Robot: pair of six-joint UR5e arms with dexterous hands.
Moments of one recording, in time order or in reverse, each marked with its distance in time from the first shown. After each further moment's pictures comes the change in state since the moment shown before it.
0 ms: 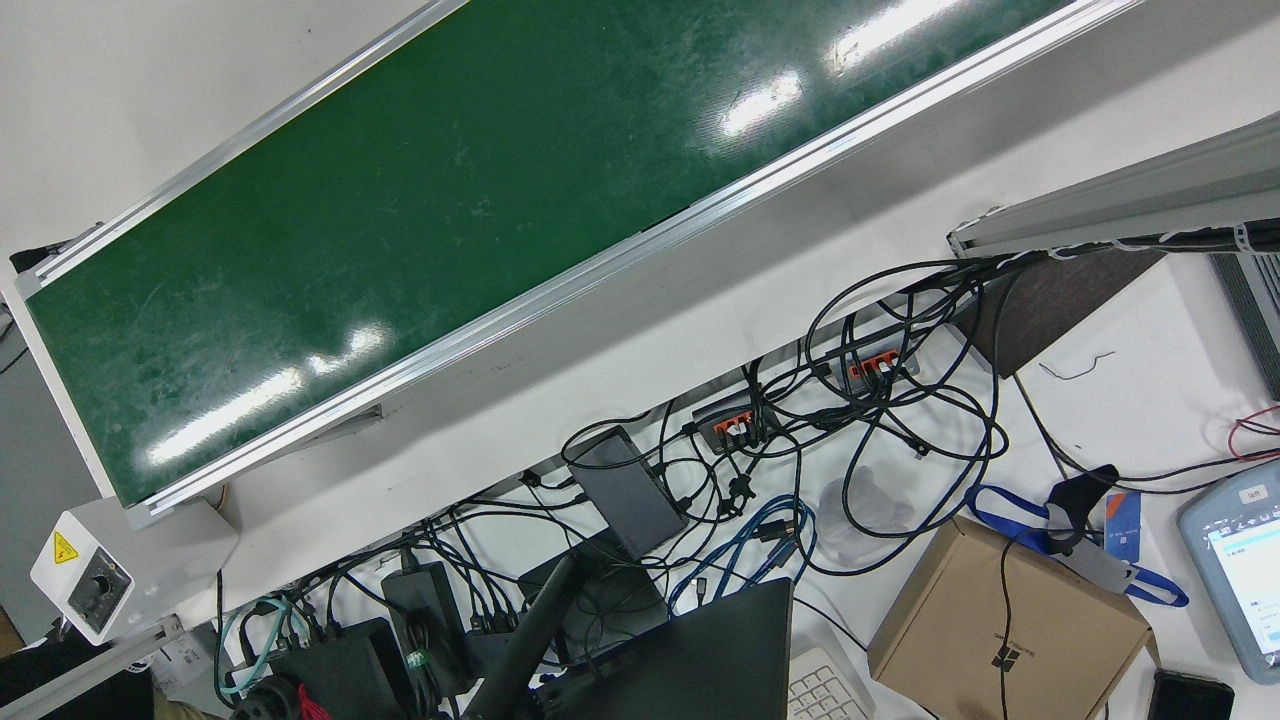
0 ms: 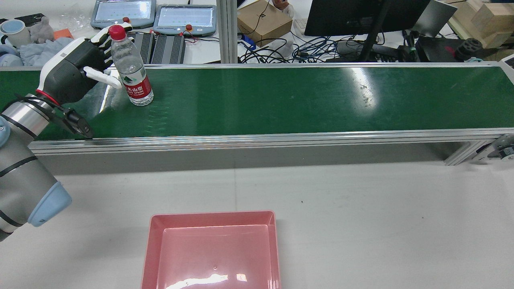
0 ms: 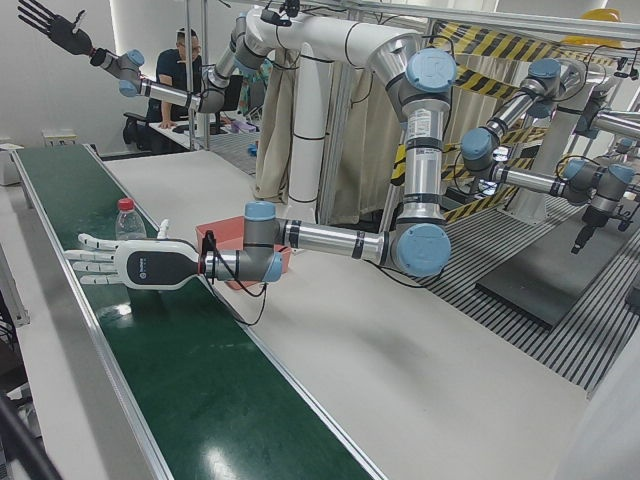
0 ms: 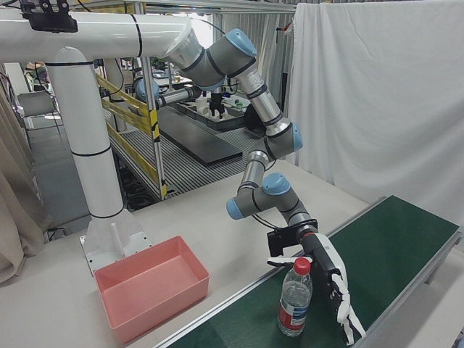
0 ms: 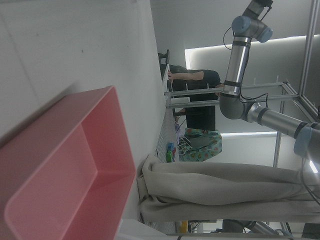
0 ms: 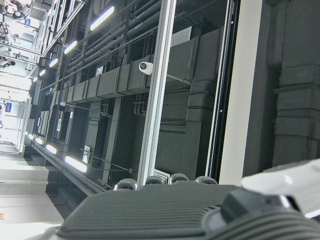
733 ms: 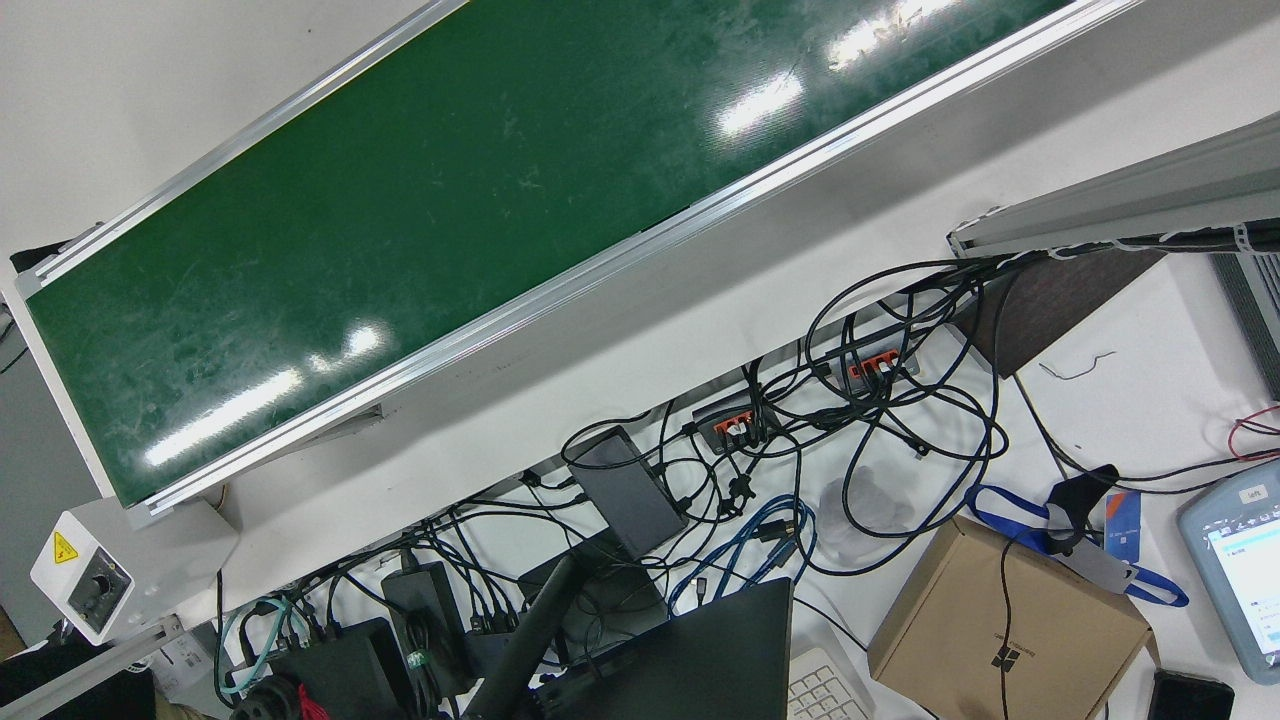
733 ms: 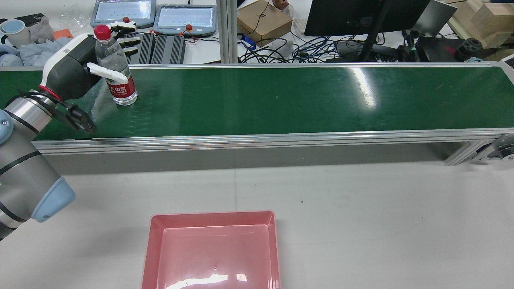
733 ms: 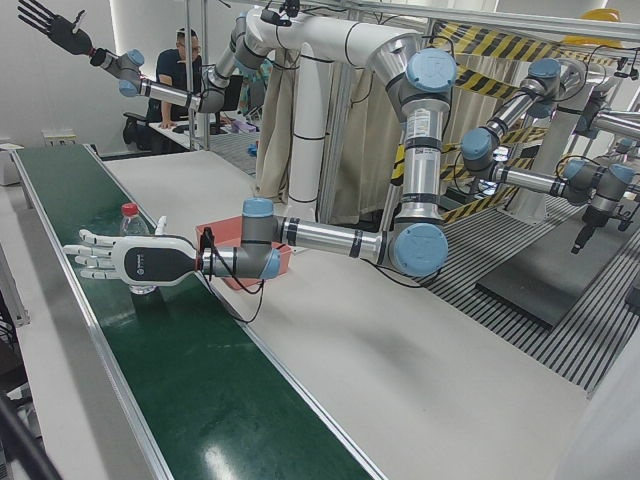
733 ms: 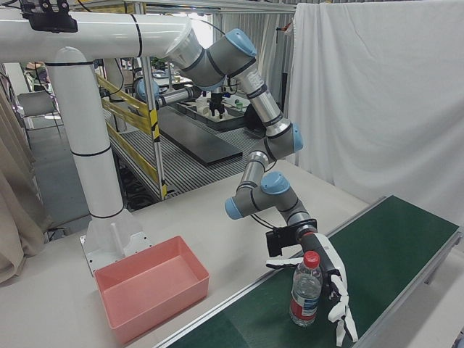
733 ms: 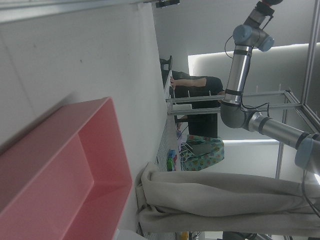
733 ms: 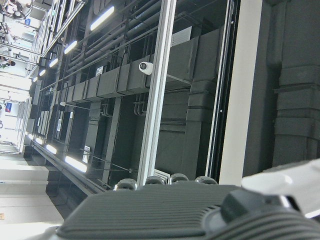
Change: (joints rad) left arm -0.015 -0.046 -0.003 0.086 -0.011 0.008; right arm 0.000 0.000 0.000 0.000 0.000 0.000
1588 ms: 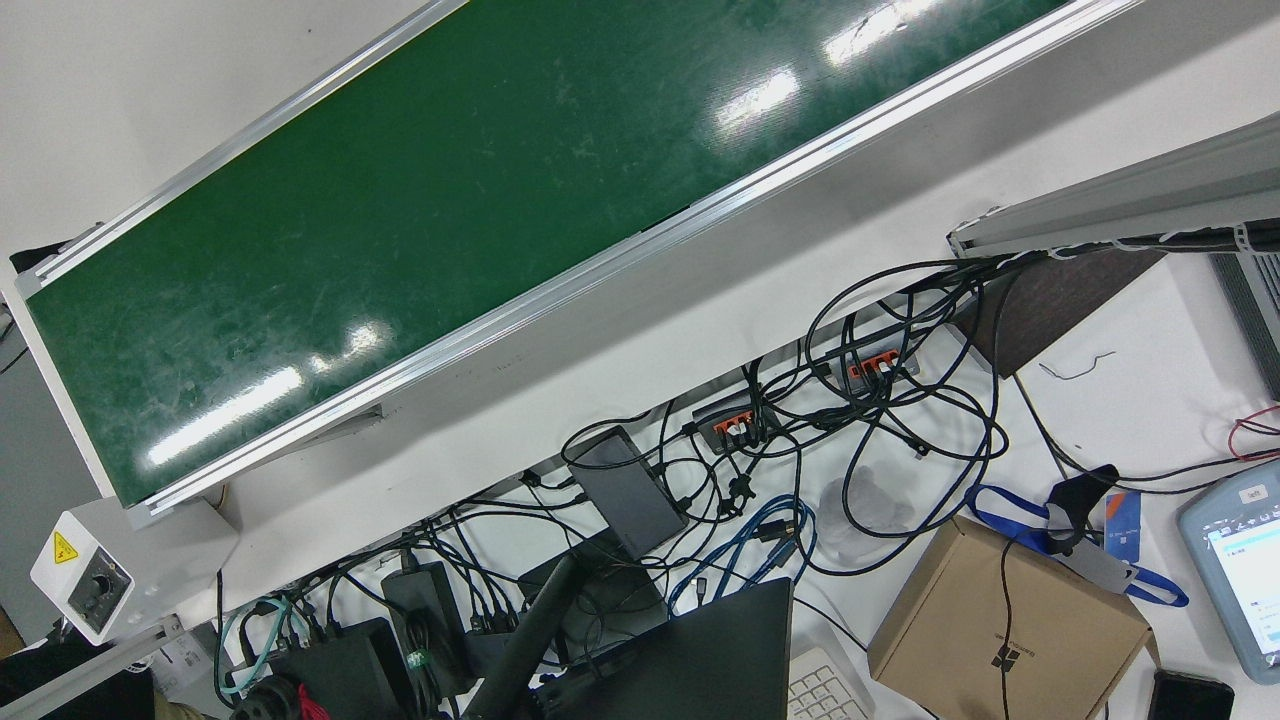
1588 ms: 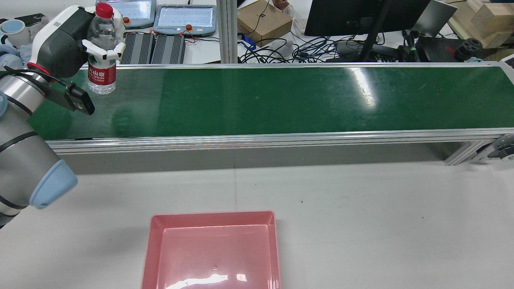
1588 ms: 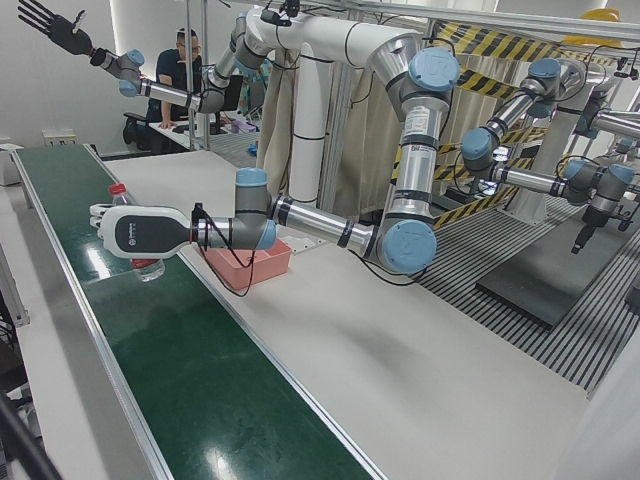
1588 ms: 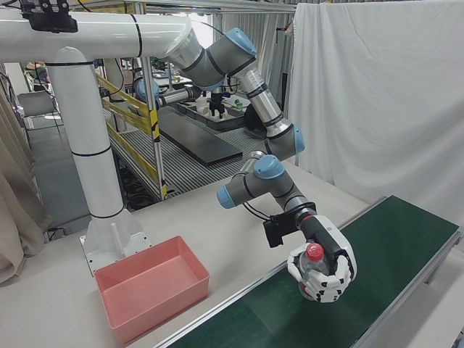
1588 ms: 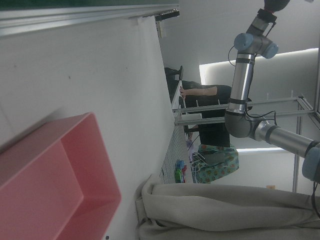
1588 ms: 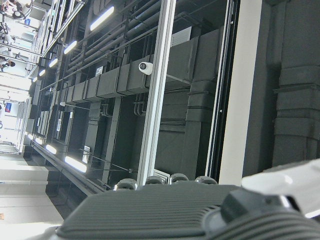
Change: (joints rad) left arm -0.019 -0.049 -0.135 0.166 -0.022 0.061; right arm 0.000 0.000 0.000 0.001 0.000 0.000
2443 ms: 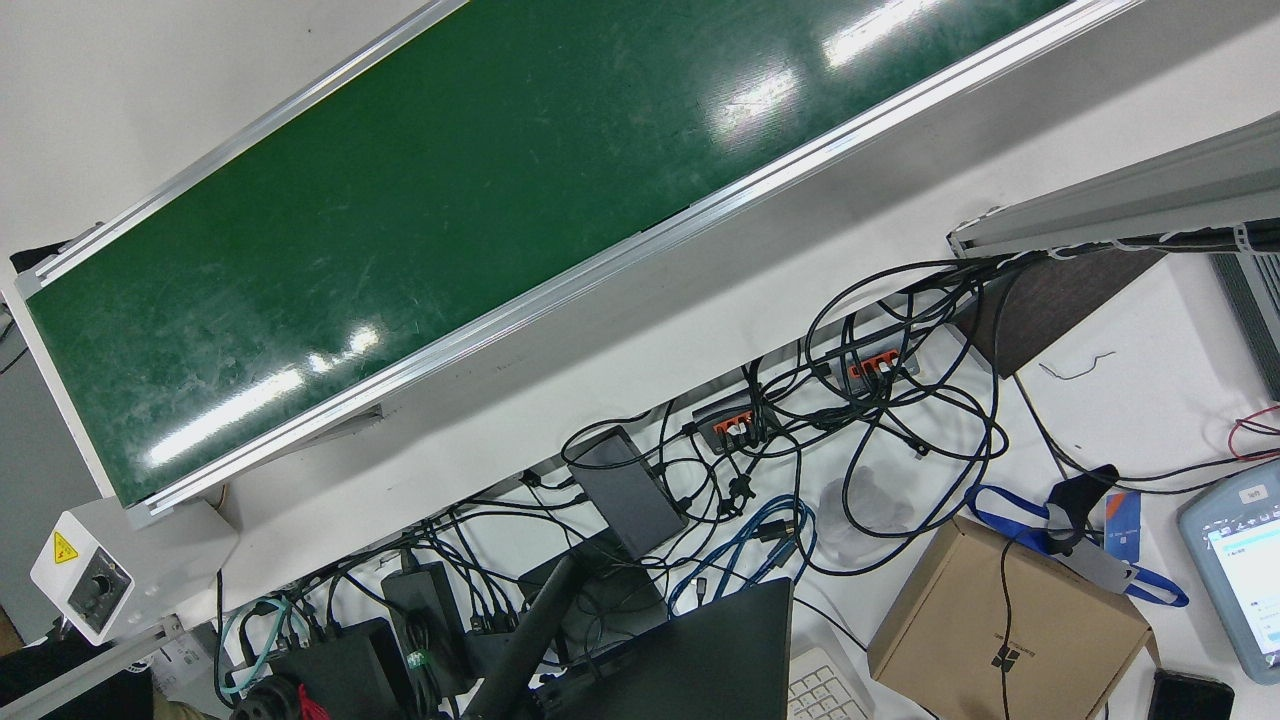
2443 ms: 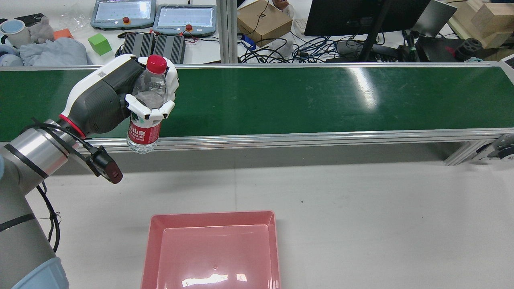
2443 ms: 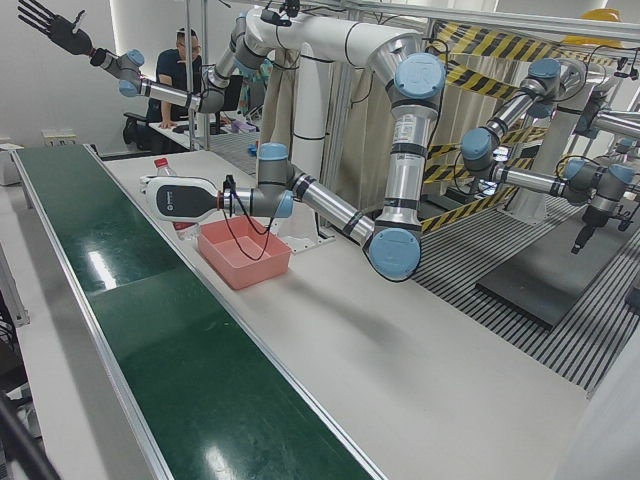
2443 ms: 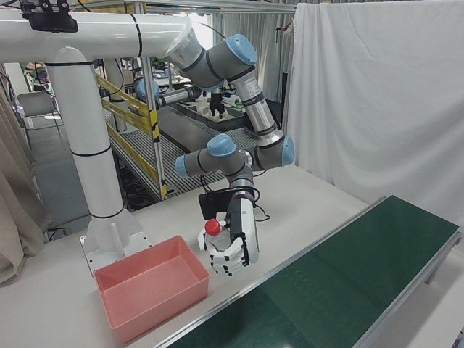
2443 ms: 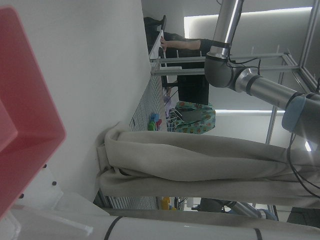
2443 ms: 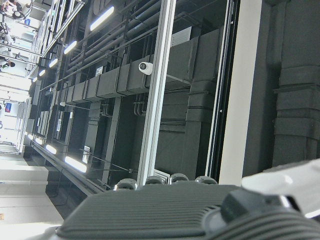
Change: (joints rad) left arm 0.247 0.011 -0.316 0.261 -0.002 0.005; right arm 0.000 0.000 0.000 0.000 0.000 0.000
